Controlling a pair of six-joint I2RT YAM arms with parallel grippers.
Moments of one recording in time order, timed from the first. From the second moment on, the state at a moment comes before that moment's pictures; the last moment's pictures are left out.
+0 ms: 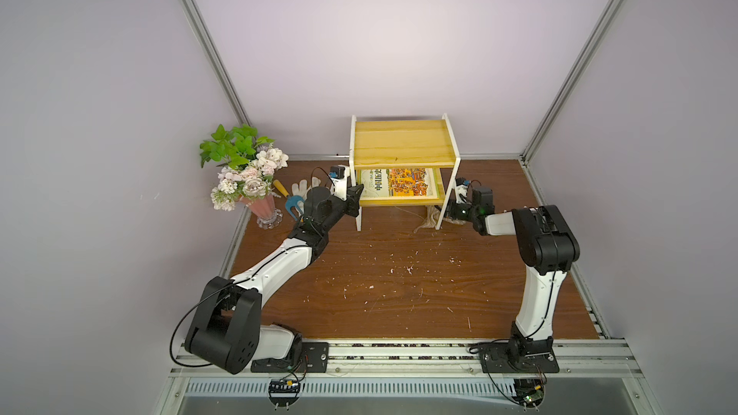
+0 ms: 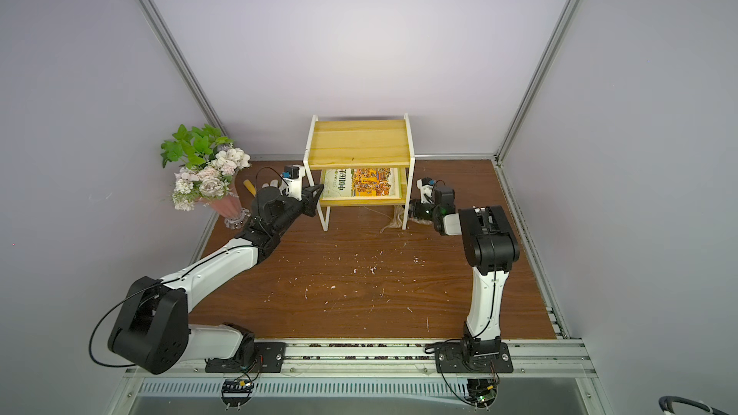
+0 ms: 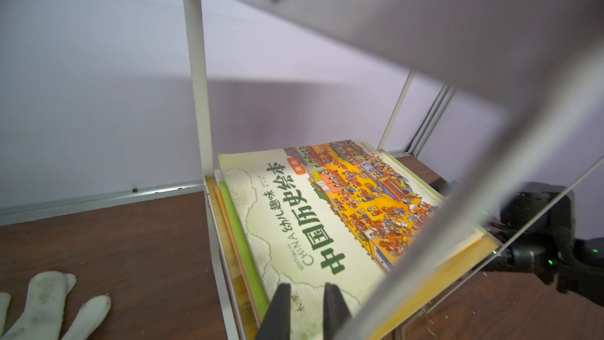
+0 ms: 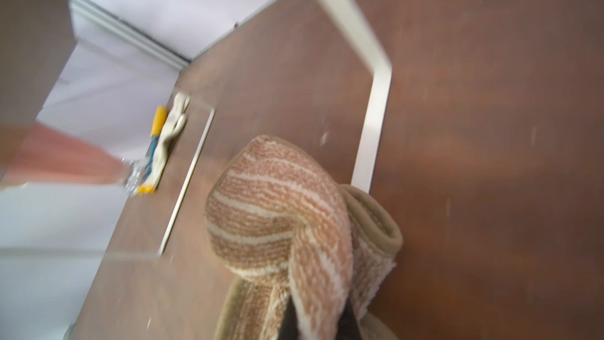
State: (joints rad) left arm -0.33 1.36 0.78 0.42 0.15 -0.15; right arm 0.11 2.13 1.14 0.46 -0.57 0.45
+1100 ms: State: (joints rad) left arm -0.33 1.22 0.69 0.32 0.13 -0.19; right arm -0.06 1.57 0.73 0.51 -0.21 0.33
